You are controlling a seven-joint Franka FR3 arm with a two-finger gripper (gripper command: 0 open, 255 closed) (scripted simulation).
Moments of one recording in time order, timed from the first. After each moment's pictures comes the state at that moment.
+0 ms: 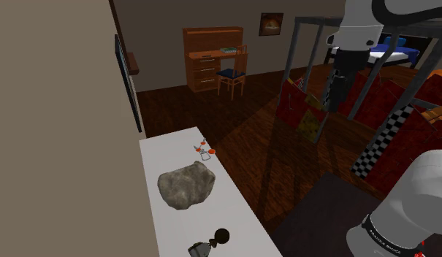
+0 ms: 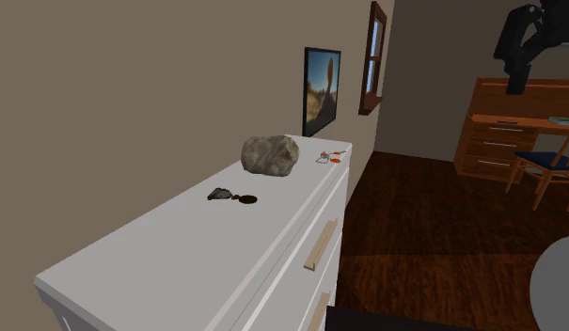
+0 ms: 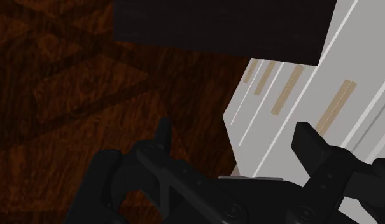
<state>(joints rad) -0.01 -0.81 -0.03 -2.35 -0.03 1.45 -0.12</state>
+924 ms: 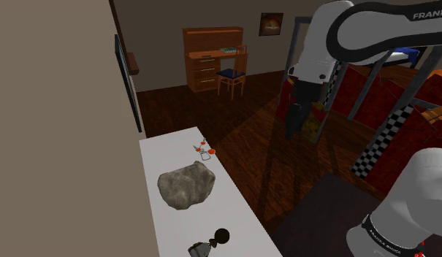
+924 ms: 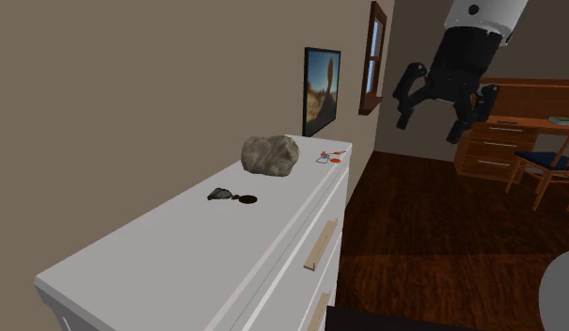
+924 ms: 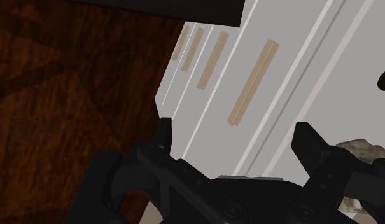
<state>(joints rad) 0.11 -0.67 0.02 -2.50 0.27 1.77 -0.07</state>
